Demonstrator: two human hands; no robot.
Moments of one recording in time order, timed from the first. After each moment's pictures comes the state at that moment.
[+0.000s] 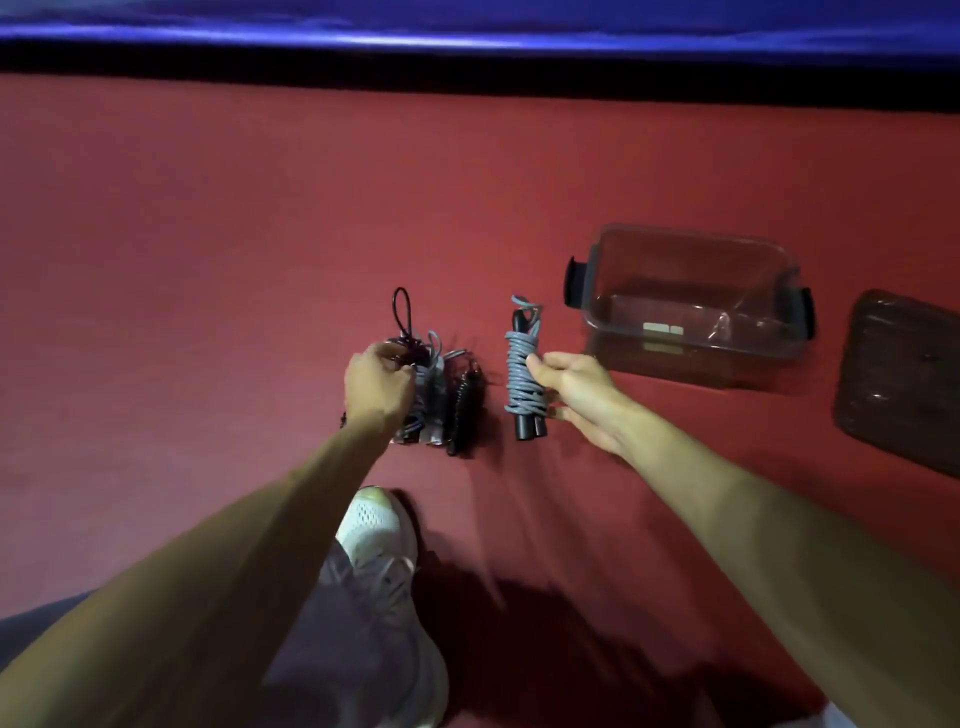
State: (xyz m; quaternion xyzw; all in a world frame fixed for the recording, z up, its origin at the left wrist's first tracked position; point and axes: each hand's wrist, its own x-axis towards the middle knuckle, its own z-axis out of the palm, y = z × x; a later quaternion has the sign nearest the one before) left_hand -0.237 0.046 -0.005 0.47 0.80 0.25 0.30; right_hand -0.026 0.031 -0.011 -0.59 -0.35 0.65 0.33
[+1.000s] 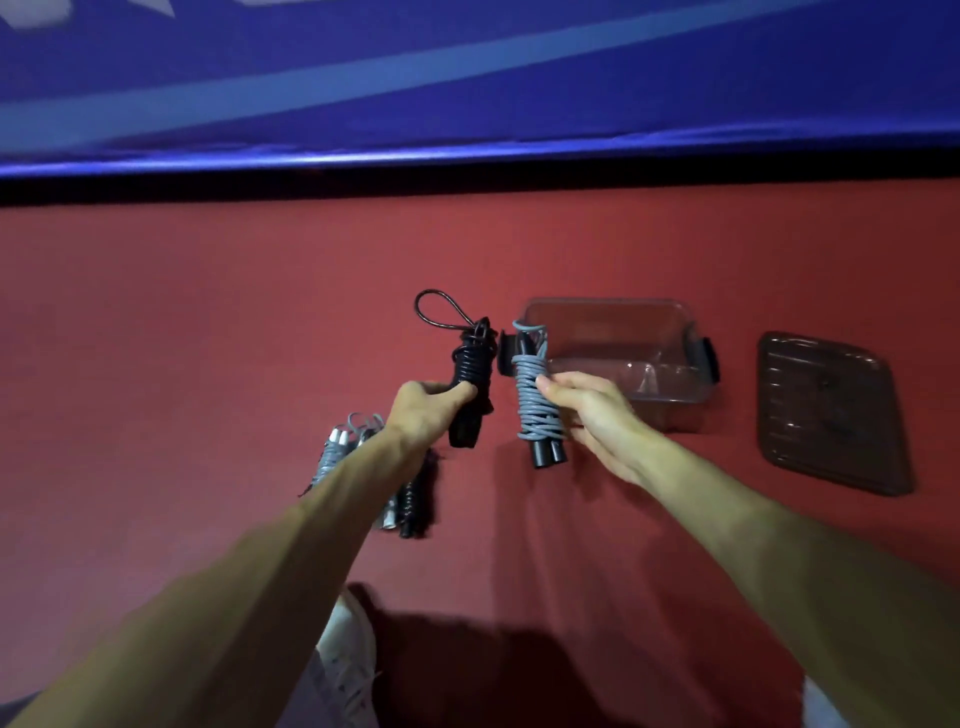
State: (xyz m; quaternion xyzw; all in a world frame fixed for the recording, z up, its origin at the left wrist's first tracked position) left_hand -0.132 0.069 0.042 0.49 0.62 0.28 0.55; right_hand 0.053 0.023 0.040 -0.60 -0.33 0.59 0.43
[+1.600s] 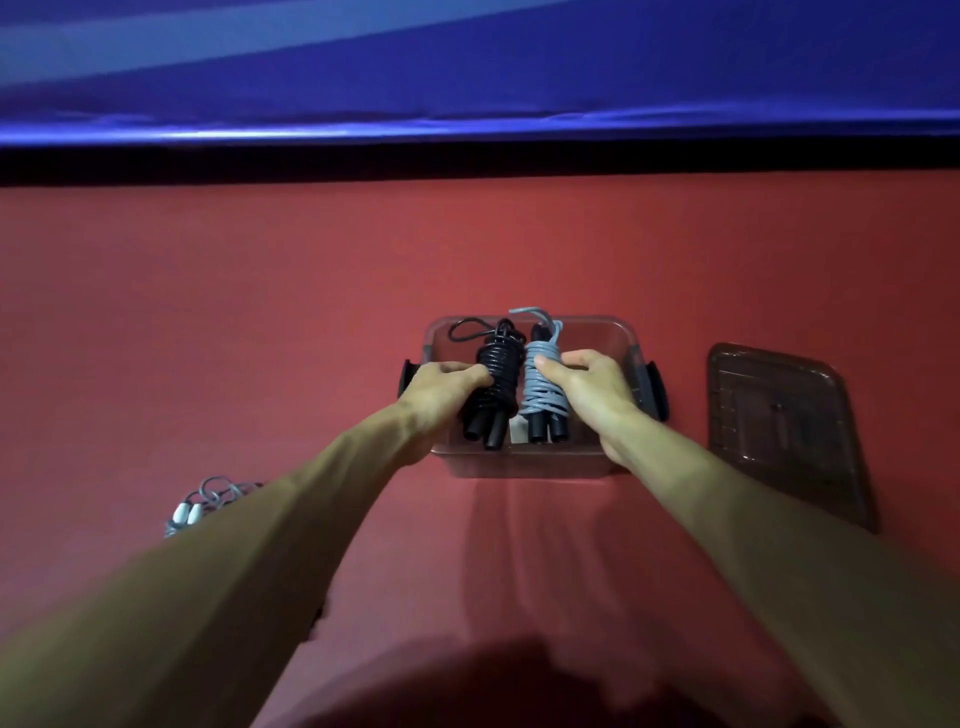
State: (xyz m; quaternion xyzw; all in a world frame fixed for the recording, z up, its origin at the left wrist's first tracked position) left_hand 0.003 0.167 -0.008 0.50 0.56 0.21 0.63; right_hand 0.170 0.125 -0.024 -0.75 -0.32 0.41 0.41
